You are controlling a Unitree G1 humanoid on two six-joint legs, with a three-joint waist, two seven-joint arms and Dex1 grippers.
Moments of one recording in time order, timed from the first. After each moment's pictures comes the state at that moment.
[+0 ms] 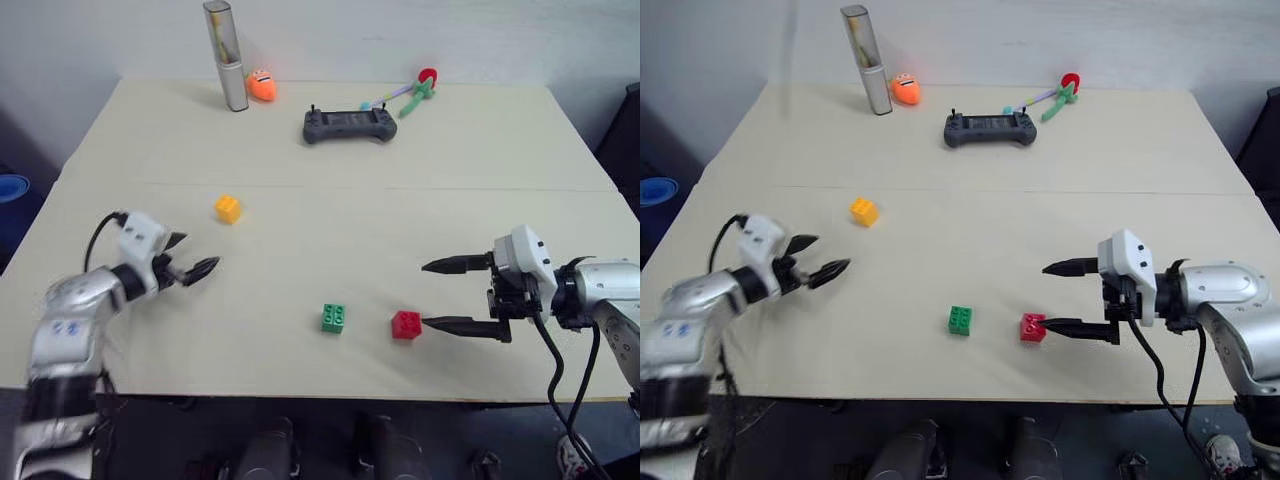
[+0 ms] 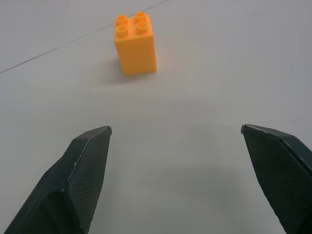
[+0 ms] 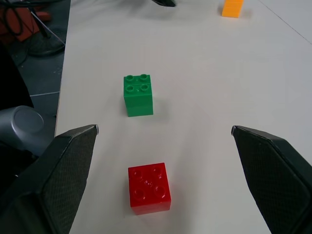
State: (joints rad) left arm -0.45 0.65 0.19 0.20 -0.21 0.41 -0.69; right arm -0.24 -0.93 -0.13 -0.31 0.60 0.46 1.25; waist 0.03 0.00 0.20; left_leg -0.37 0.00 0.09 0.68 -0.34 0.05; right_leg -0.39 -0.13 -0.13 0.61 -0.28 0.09
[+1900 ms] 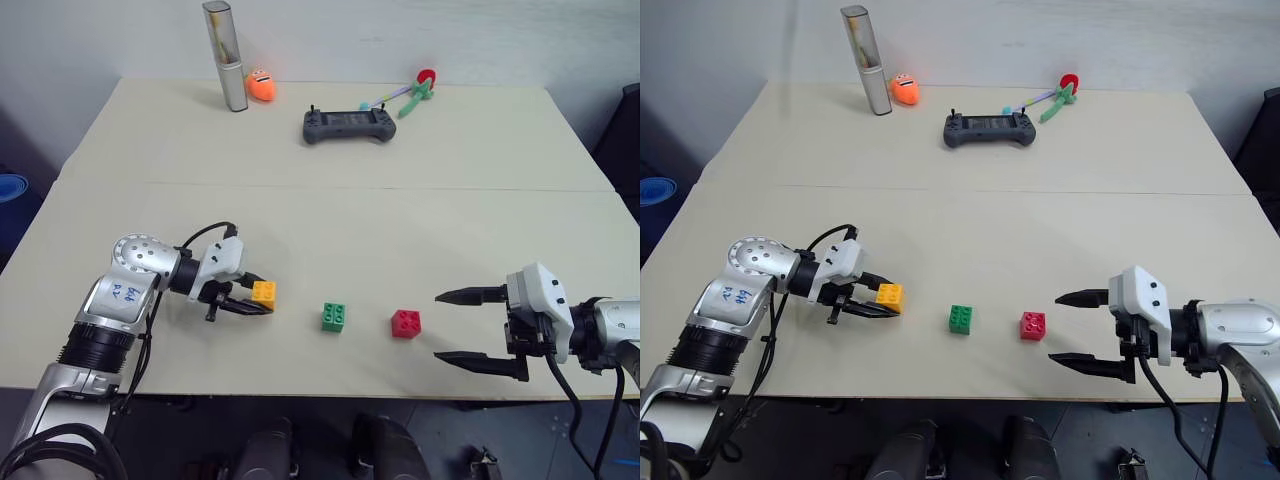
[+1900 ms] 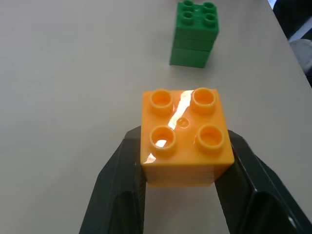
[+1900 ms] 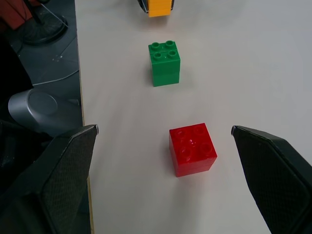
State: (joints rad) left arm -0.57 0.73 -0.16 0.17 -0.18 0.18 -1.41; right arm 0.02 -0.98 -0.25 -0.45 0.62 0.46 1.21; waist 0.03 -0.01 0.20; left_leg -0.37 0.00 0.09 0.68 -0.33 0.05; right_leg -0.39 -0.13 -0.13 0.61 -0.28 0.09
